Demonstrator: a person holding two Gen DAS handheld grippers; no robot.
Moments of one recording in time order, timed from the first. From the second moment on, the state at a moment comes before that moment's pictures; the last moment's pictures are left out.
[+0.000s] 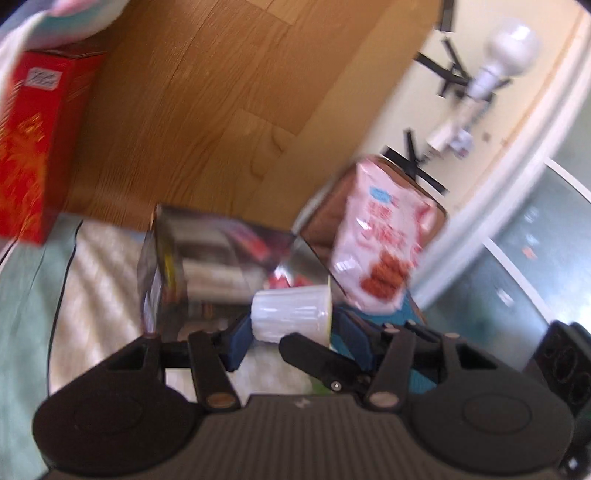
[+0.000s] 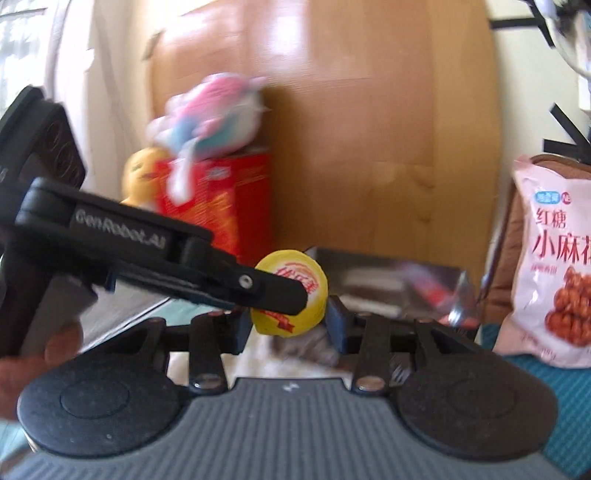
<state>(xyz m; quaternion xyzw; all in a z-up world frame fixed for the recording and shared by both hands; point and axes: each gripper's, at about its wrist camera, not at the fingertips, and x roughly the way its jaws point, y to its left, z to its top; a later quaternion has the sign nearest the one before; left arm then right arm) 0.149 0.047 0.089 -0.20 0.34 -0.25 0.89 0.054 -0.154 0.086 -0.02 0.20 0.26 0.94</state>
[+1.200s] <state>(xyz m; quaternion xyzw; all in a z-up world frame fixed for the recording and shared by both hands) 0.035 0.088 0.031 -0.25 0.35 -0.26 0.86 -0.007 -0.225 0.048 0.06 0.26 0.23 0.94</state>
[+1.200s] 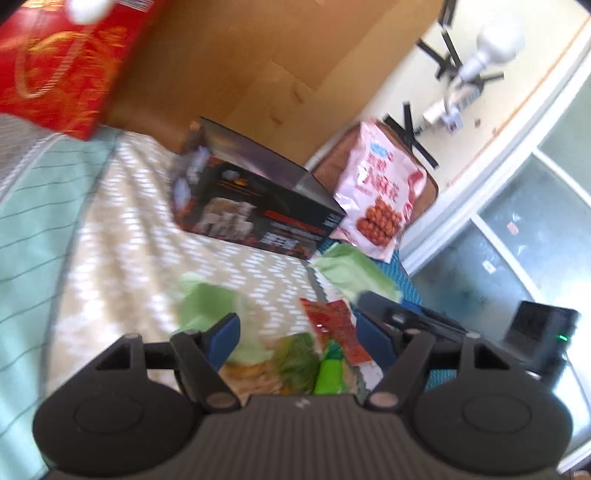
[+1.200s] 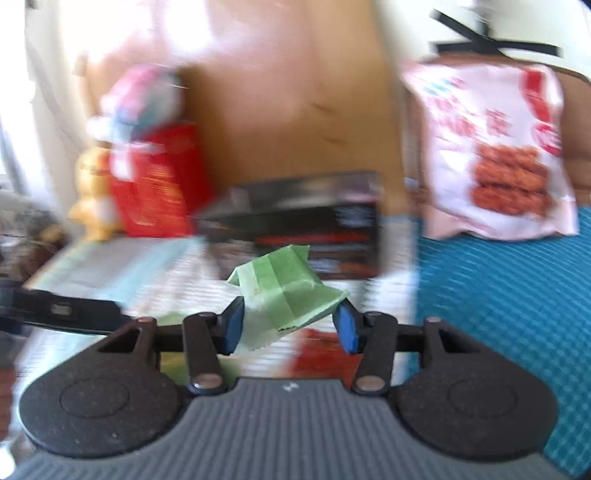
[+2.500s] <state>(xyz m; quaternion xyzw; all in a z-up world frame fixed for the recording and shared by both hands) -0.013 0.134 -0.005 -0.27 0.37 -0.24 0.86 -0.089 -0.165 0.004 -0.01 0.31 0.32 0.89</state>
